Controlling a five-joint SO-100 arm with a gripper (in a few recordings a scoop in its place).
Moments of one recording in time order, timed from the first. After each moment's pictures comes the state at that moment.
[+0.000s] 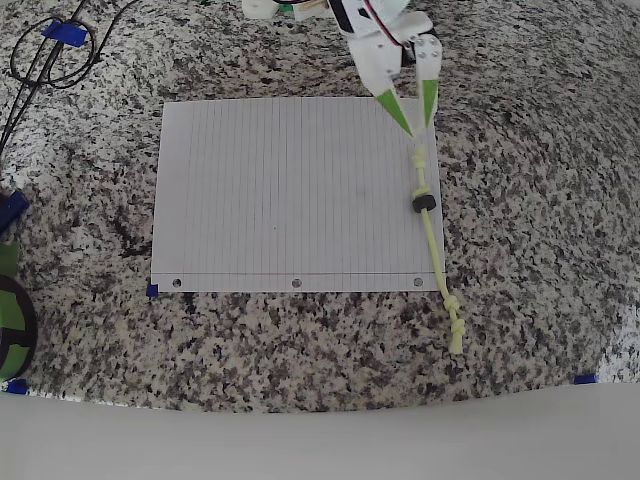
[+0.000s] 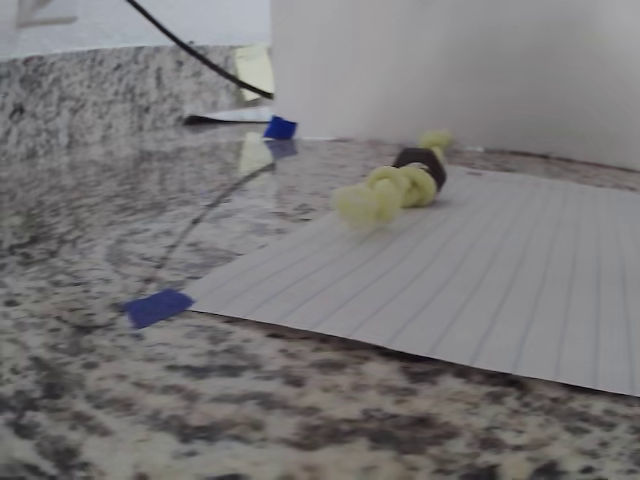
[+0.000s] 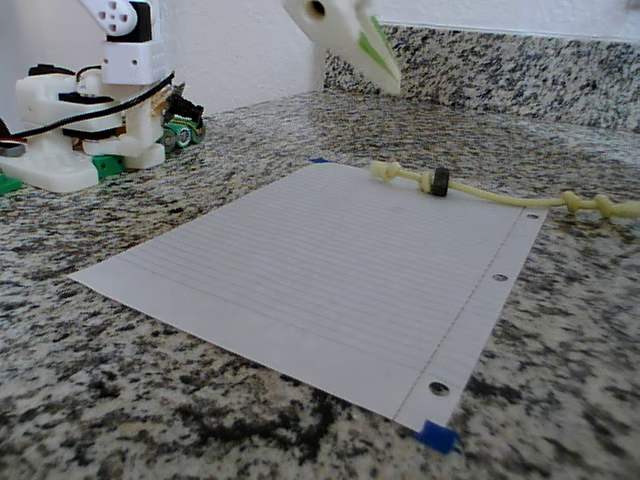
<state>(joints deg) -30.9 127.4 142.4 32.5 -21.0</state>
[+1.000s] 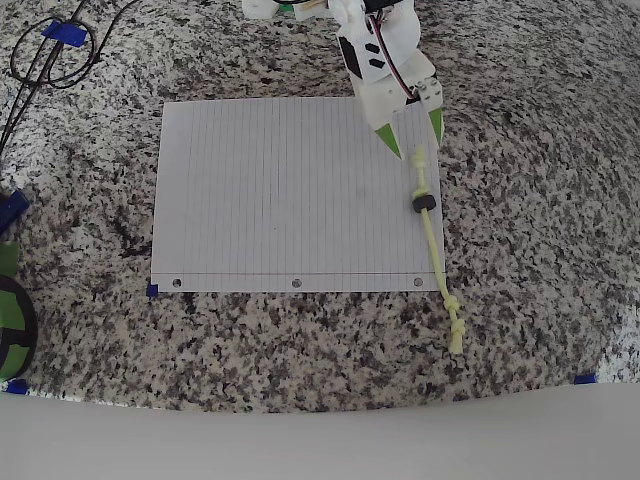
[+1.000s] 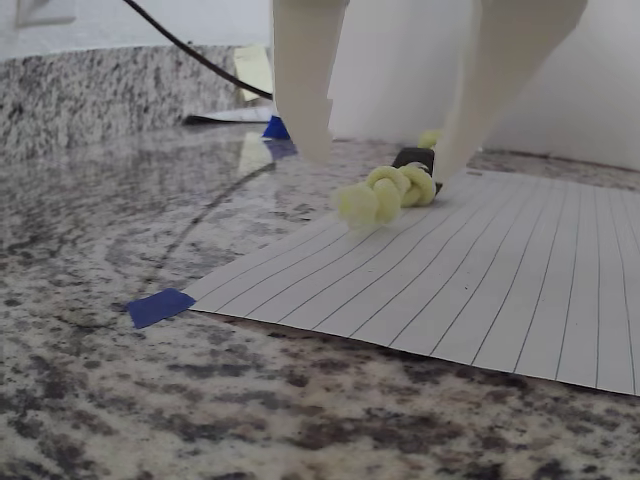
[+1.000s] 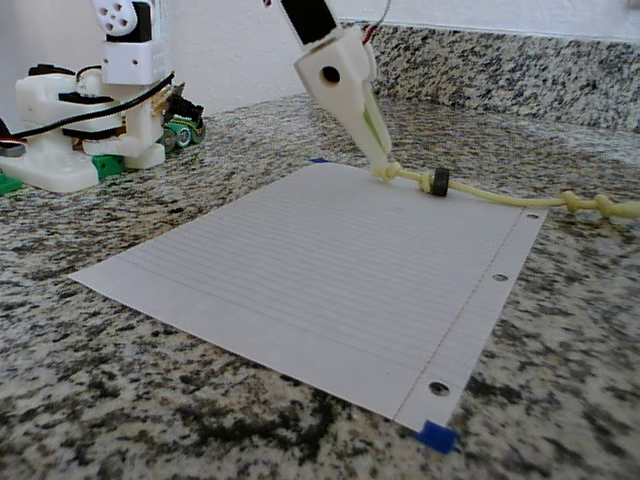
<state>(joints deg) -30.5 108.0 142.4 25.6 -11.9</state>
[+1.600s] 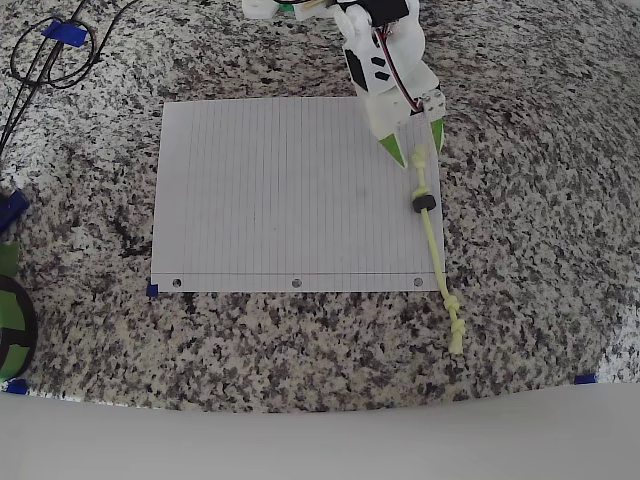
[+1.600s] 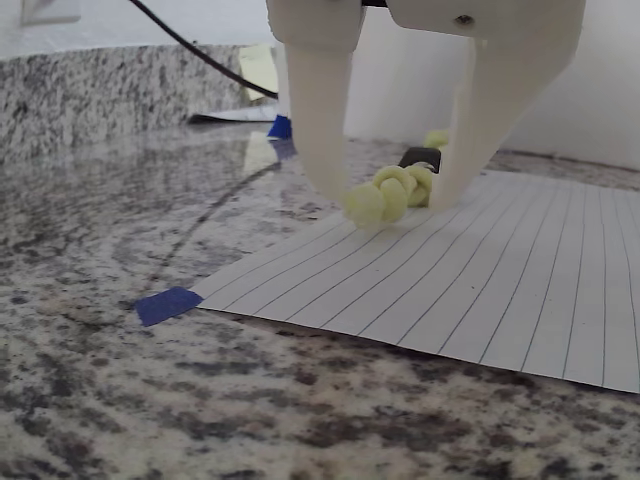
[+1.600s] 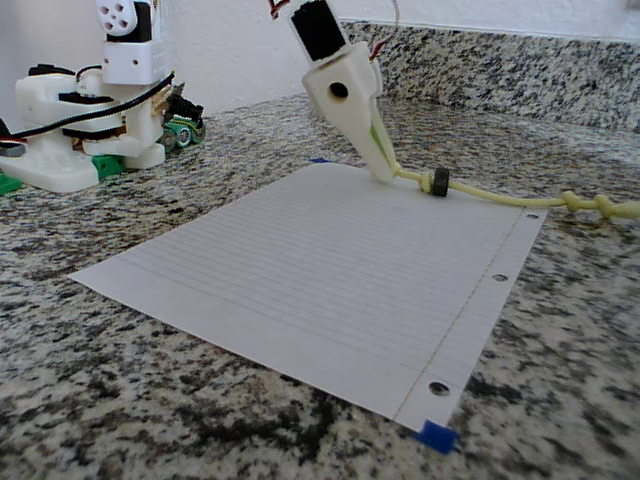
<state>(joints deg) -30.9 101.7 140.4 21.5 -11.8</state>
